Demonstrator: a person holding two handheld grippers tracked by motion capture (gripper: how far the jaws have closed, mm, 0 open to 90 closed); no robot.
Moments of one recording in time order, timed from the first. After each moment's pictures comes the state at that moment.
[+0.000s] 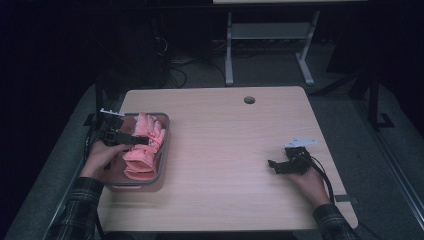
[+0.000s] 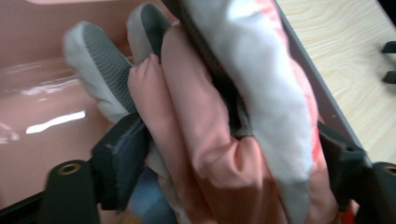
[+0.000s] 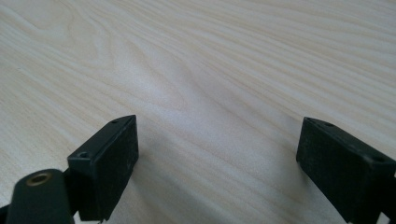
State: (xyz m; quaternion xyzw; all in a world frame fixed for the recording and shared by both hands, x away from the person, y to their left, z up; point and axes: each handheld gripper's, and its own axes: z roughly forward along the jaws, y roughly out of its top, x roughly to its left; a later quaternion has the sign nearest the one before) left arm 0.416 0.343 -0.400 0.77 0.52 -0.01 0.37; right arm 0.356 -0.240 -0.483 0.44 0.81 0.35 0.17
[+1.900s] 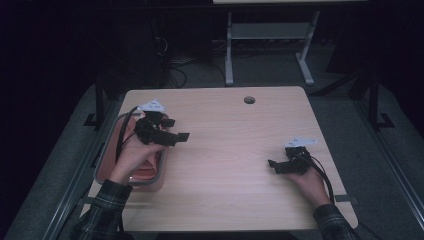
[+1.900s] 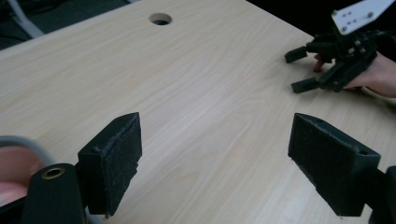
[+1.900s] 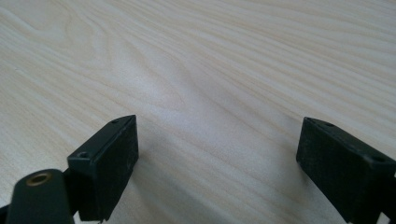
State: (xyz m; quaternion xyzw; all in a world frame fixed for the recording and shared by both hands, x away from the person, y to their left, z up) left arm 0.370 0.200 -0.328 0.83 0.34 0.08 0.44; right arm 0.356 -0.240 -0.483 0.44 0.80 0.35 0.17
